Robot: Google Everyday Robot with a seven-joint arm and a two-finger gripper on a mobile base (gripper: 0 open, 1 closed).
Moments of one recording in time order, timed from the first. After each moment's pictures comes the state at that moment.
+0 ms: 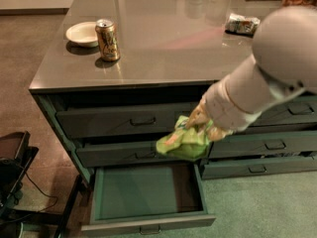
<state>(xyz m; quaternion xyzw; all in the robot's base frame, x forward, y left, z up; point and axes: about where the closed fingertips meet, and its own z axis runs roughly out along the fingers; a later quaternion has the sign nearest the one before) 0.442 -0.099 0.848 -0.92 0.33 -0.05 0.22</state>
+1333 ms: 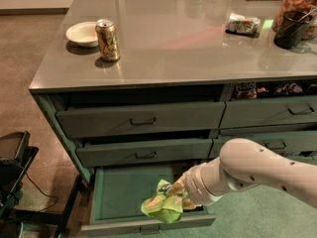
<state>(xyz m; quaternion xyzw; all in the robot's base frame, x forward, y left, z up) 0.382 -0.058 0.616 -0.87 0.38 0.08 0.28</state>
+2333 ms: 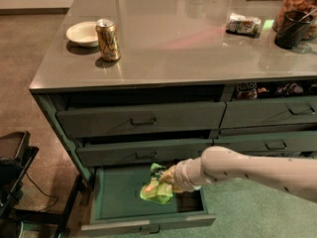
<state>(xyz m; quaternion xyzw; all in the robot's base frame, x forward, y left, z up) 0.474 -0.043 0.501 -0.89 0.32 0.01 0.33</state>
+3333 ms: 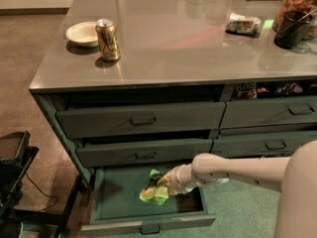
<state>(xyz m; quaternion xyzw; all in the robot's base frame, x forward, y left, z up) 0.513 -0.031 0.400 -0.89 0.32 0.03 0.33</state>
